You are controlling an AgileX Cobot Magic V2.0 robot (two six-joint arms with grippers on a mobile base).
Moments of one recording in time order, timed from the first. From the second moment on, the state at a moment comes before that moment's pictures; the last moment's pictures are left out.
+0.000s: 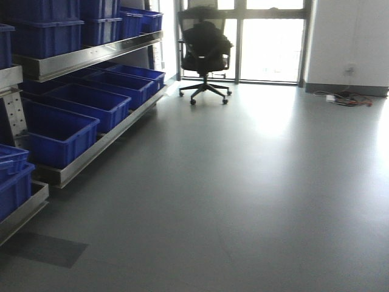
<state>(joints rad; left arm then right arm) -0.07 -0.01 0.01 -0.09 0.00 0.14 0.10 0.45 -0.41 -0.24 0.14 0.33</state>
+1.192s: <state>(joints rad) -0.07 -0.01 0.01 -0.09 0.00 0.14 0.10 0.45 -0.41 -0.24 0.14 0.33</state>
